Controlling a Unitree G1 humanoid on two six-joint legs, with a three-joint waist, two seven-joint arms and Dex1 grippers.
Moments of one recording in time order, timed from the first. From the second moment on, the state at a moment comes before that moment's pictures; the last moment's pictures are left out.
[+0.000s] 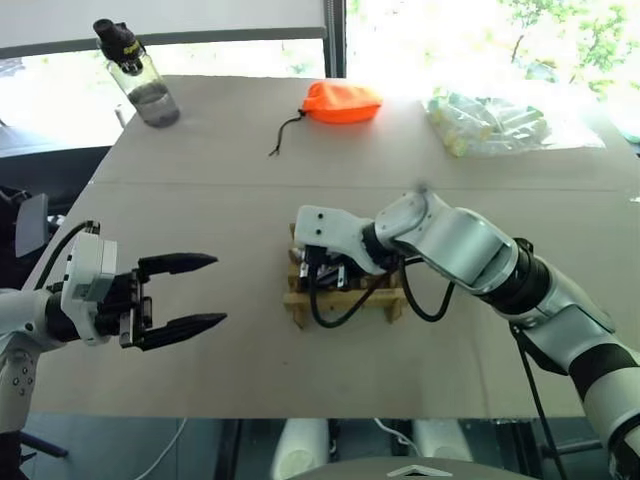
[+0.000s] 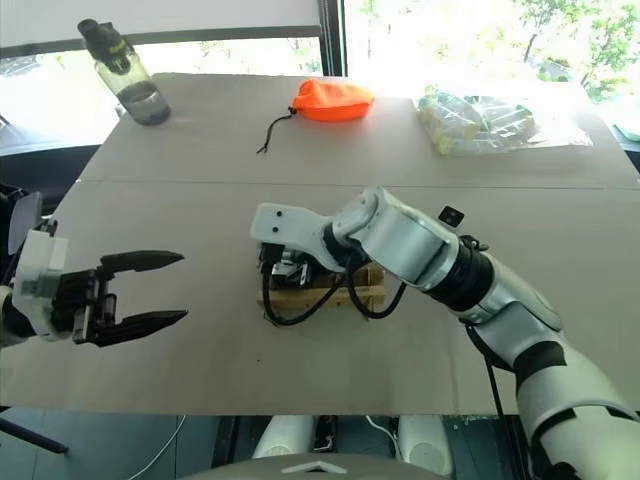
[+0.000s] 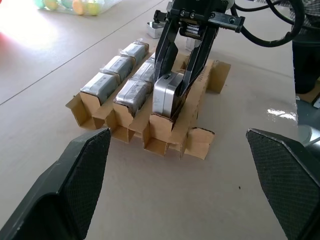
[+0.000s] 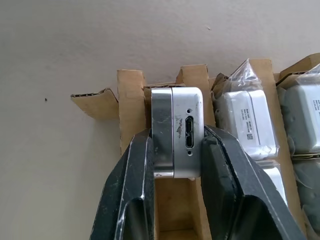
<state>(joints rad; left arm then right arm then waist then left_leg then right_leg) 0.14 0.95 0.51 -0.19 -0.71 0.28 -1.42 -1.08 -0.33 0.71 -0.22 0.25 1.21 0.88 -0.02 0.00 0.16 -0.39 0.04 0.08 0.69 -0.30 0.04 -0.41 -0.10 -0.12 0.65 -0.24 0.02</state>
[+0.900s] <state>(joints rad) 0.08 0.92 0.44 -0.25 -0.71 0.28 -1.41 -0.85 -0.75 0.28 -0.35 0.46 1.10 1.06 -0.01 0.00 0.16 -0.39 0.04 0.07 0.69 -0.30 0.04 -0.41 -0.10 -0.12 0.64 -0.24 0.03</state>
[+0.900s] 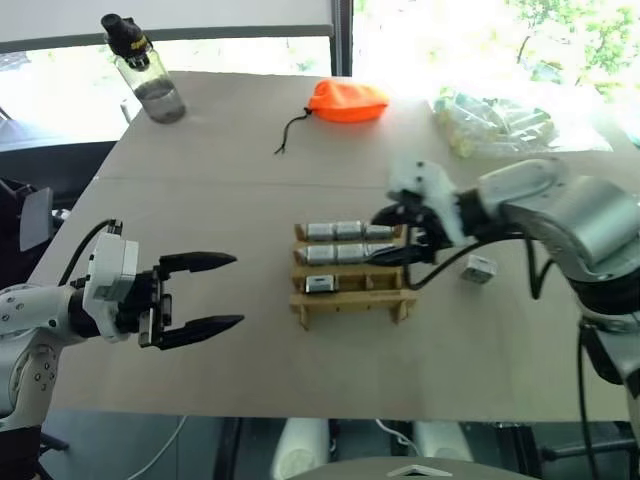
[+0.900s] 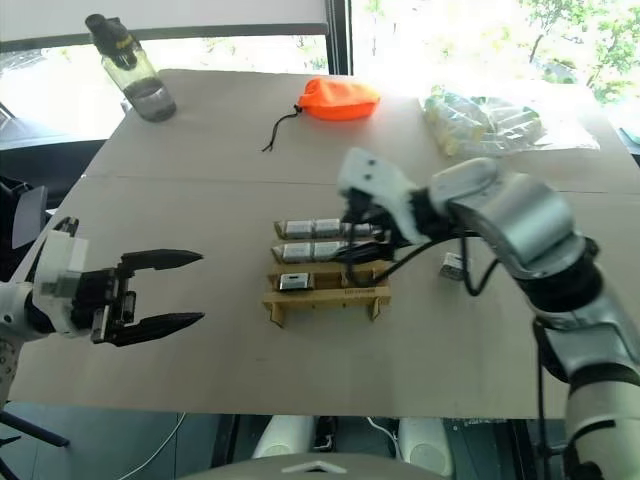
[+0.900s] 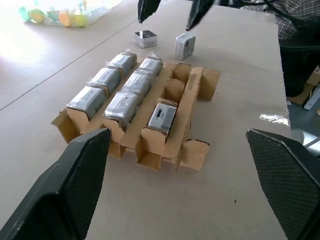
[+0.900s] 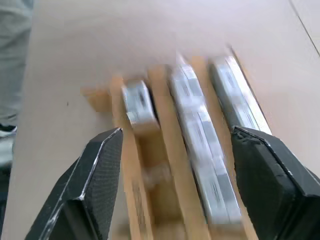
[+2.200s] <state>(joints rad) -0.05 0.98 0.39 -0.34 -0.75 0.36 -1.40 -0.44 -0.95 0.10 0.11 0.24 0.35 1.29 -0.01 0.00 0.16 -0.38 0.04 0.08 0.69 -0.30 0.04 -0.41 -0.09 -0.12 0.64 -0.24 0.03</state>
